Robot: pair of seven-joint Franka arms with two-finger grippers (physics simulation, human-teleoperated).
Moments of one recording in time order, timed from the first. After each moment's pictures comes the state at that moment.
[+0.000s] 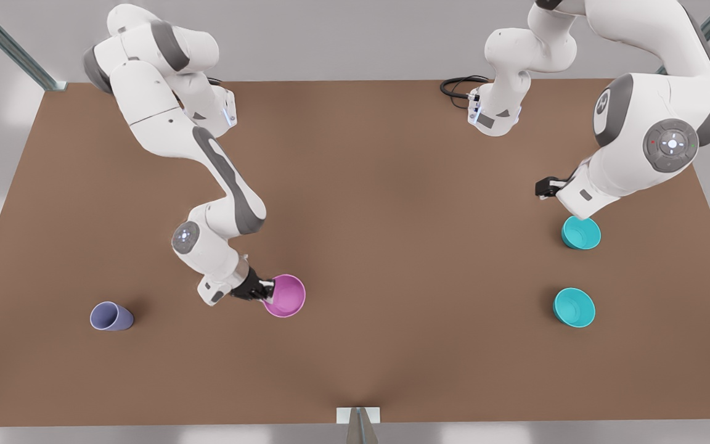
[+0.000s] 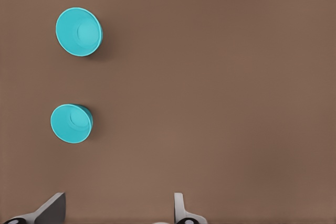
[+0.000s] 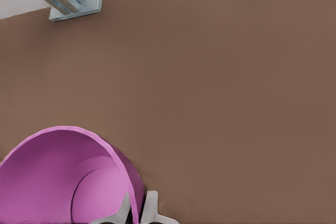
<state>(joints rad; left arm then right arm) -0.16 0.16 0.01 -1.41 0.05 1.32 -0.04 0.18 0.67 0.25 -1.60 0.26 2.62 0.11</state>
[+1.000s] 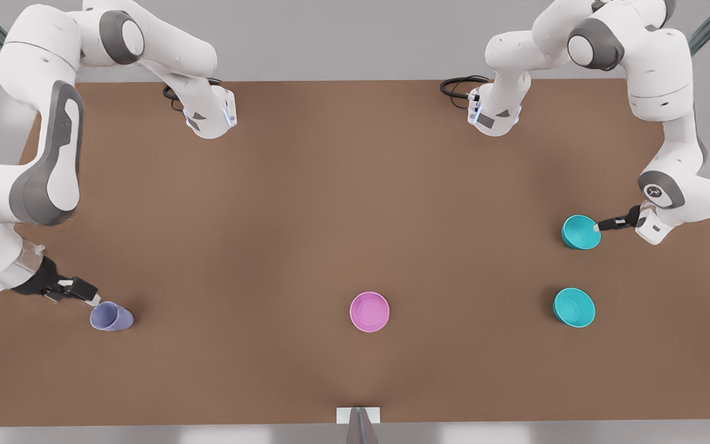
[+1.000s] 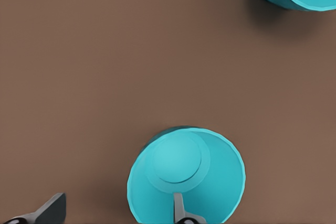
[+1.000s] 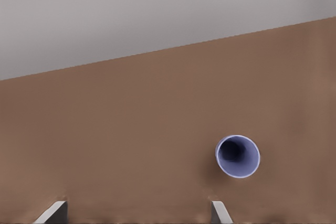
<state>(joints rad) 0.08 0.44 0.48 -2.06 -0.37 2.19 0.63 -0.28 0.41 0.23 -1.24 -0.01 1.77 0.07</state>
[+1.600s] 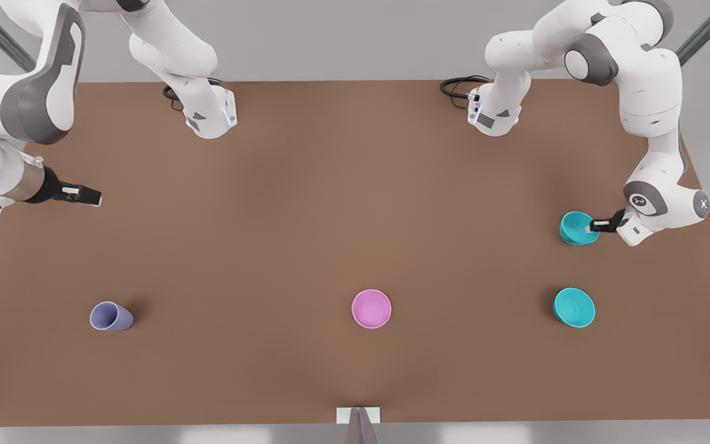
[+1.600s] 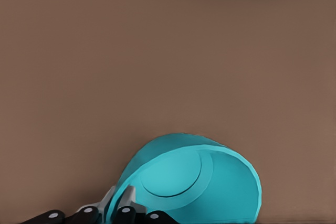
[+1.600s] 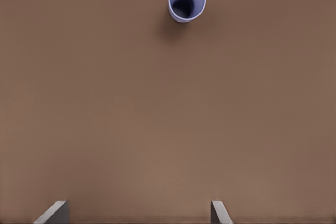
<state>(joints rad) 0.07 0.52 0.46 -2.07 -0.43 2.20 0.86 -0.30 0.12 0.23 -1.46 -0.07 1.36 0.07</state>
